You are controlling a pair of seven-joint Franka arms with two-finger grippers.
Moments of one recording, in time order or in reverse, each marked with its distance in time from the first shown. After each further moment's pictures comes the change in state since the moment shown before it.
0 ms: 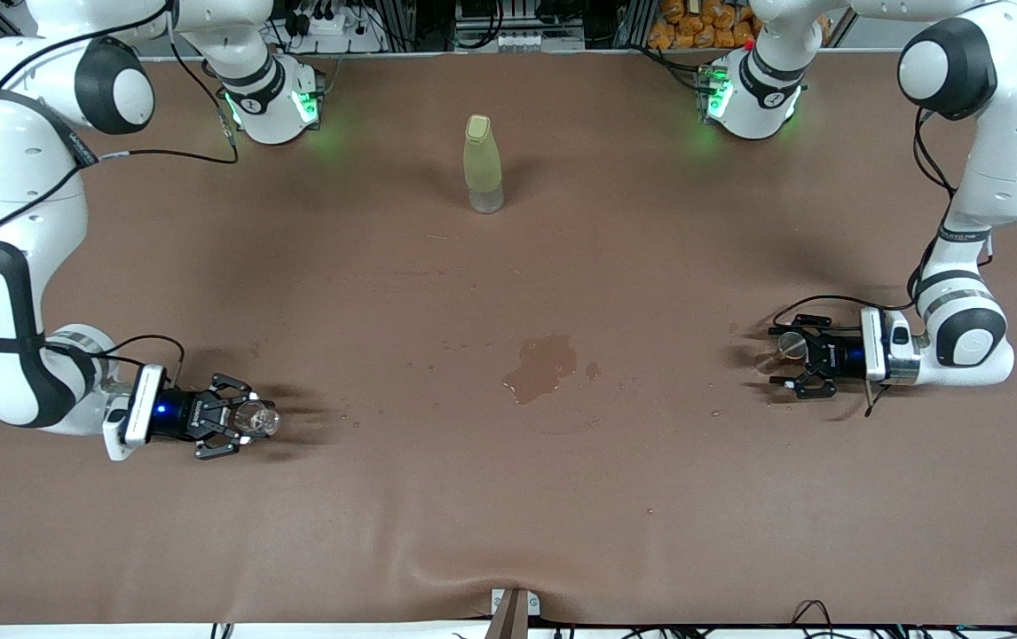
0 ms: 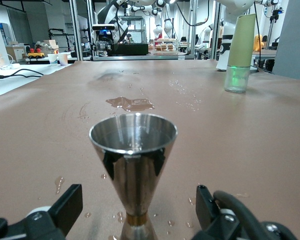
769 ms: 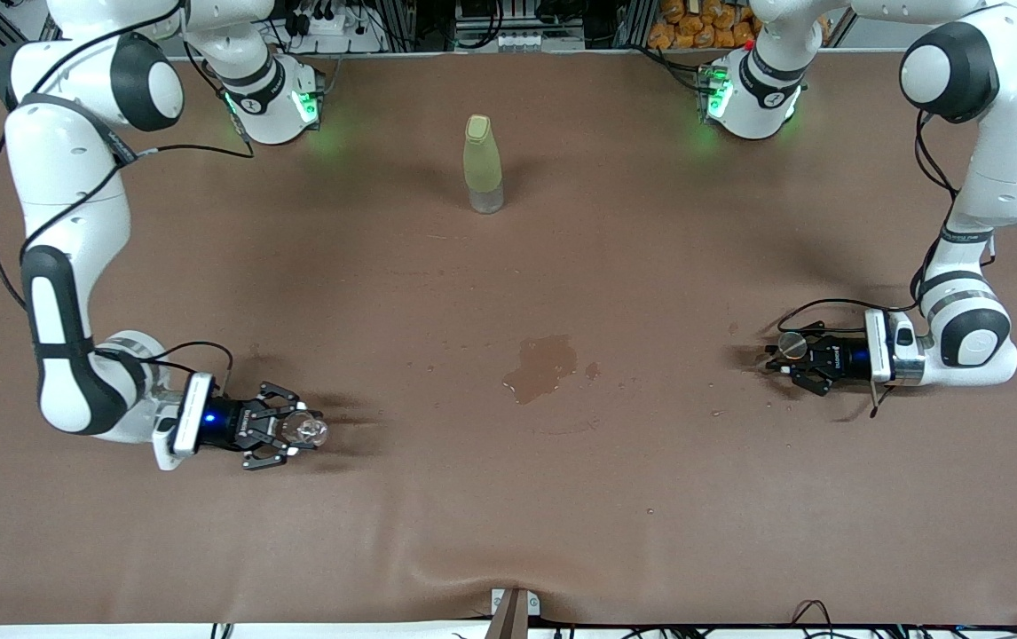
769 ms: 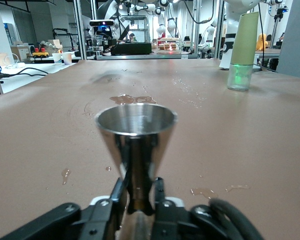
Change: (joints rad) left arm 0.015 0.011 -0.001 0.018 -0.001 -0.005 0.000; right arm 0.142 -0.002 0.001 -0.006 0.152 0.085 0.003
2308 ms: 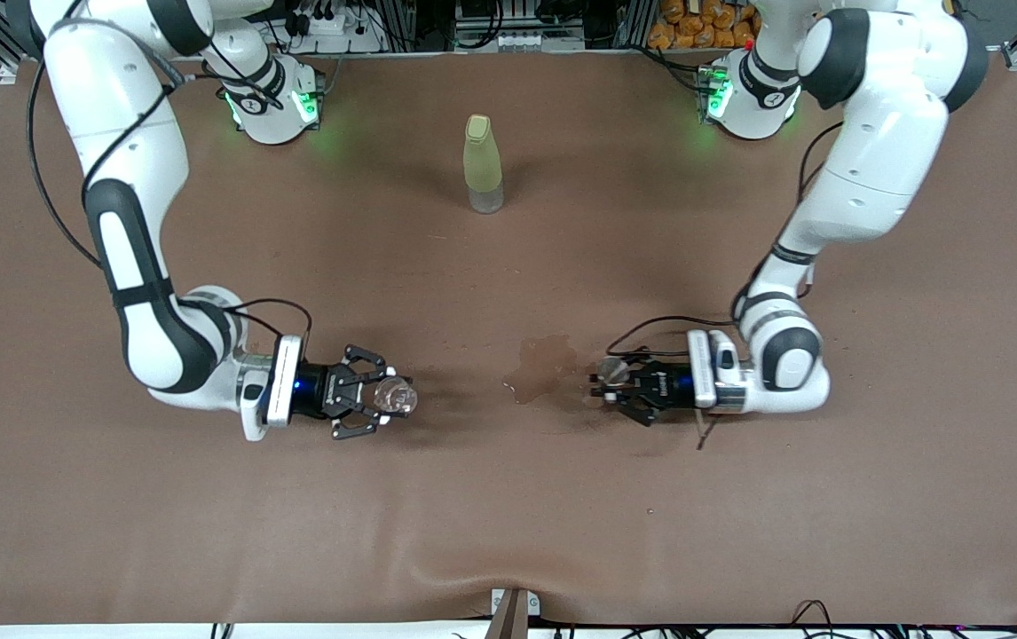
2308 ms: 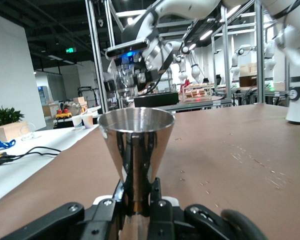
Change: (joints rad) left arm -0.480 0.002 -0.138 0.056 -0.588 0.289 -0.003; right arm 0.237 -0.304 0.033 -0.286 0.150 0.238 0.134
